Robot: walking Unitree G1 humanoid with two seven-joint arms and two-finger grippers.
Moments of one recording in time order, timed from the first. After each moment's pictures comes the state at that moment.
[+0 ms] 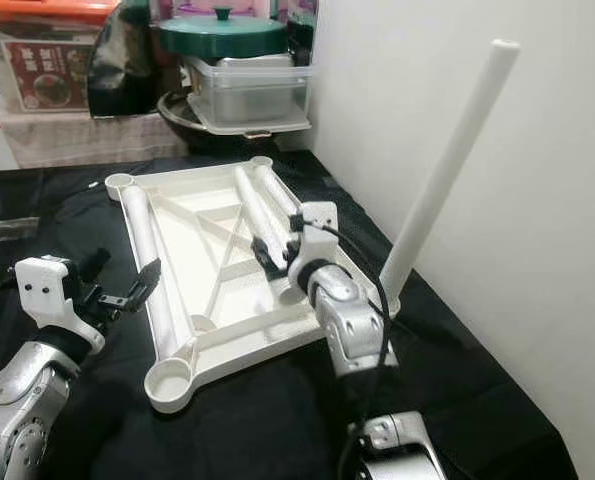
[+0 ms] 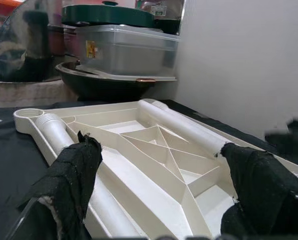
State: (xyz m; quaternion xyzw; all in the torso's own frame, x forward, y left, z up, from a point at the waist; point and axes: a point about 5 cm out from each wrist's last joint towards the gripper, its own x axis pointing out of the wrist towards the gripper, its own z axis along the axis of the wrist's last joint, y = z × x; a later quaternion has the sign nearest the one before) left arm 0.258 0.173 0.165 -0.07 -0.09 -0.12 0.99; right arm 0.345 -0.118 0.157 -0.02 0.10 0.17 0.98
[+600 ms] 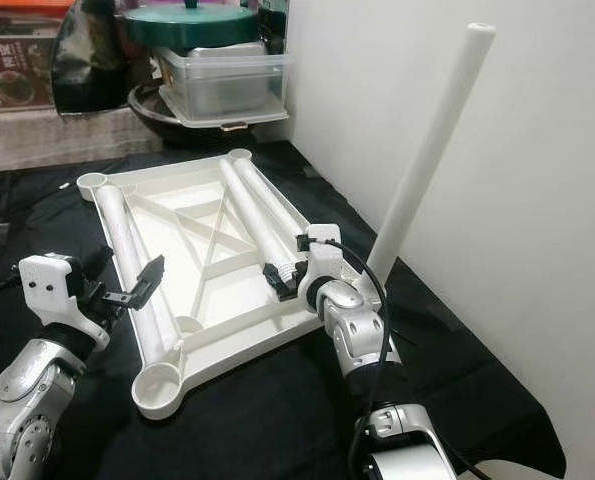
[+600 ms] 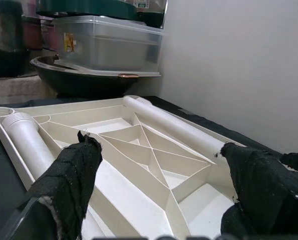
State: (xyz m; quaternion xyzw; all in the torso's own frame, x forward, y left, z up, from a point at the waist) left arm 0.260 0.171 0.167 -0.07 -0.10 -0.12 0.98; right arm 0.353 -0.127 0.129 -0.03 0.16 0.16 0.97
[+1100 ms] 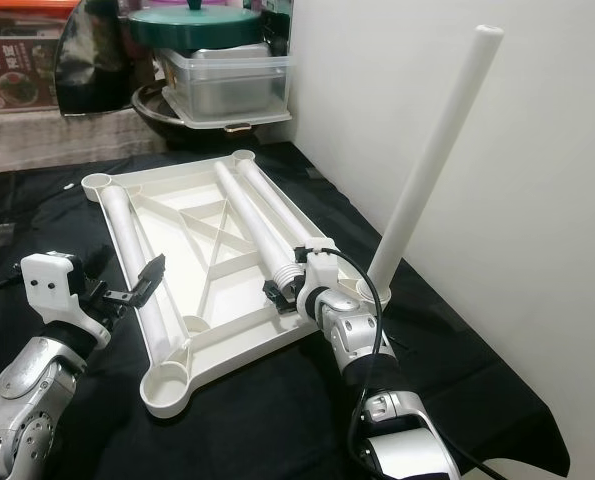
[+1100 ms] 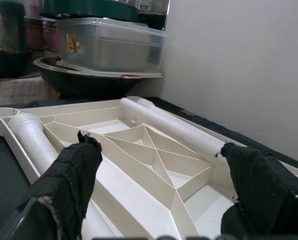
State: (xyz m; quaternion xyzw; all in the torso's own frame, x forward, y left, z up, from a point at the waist) left arm 0.262 0.171 0.167 -0.07 -0.10 -0.12 0.98; right arm 0.358 -0.129 0.105 -0.02 0.22 0.17 0.96
